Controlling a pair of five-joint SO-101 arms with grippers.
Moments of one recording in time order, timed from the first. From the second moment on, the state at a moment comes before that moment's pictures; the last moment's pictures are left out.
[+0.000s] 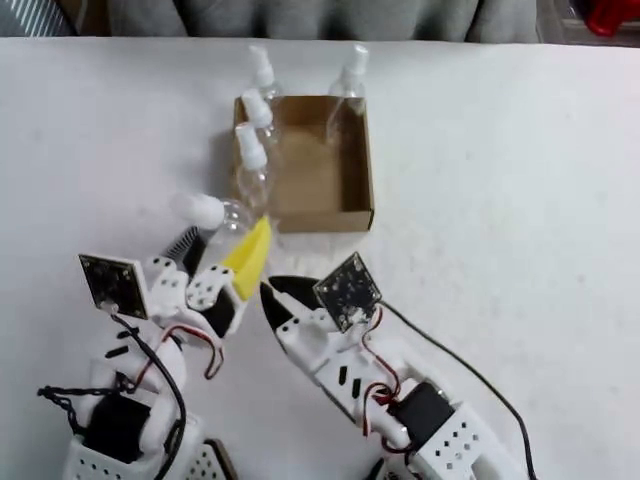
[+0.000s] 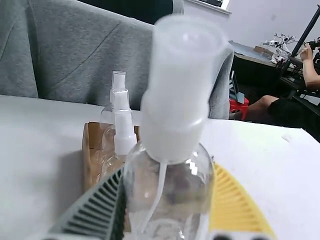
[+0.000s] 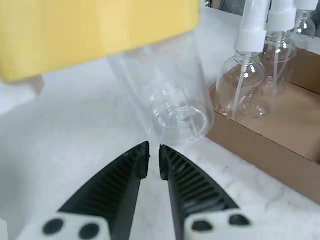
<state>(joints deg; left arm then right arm) 13.8 -99.6 78.4 40.4 17.6 -45.3 -83.3 83.3 29.1 -0.9</state>
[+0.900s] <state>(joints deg) 20.2 -55.2 53.1 32.1 10.0 12.2 -102.0 95.5 61.3 34.6</state>
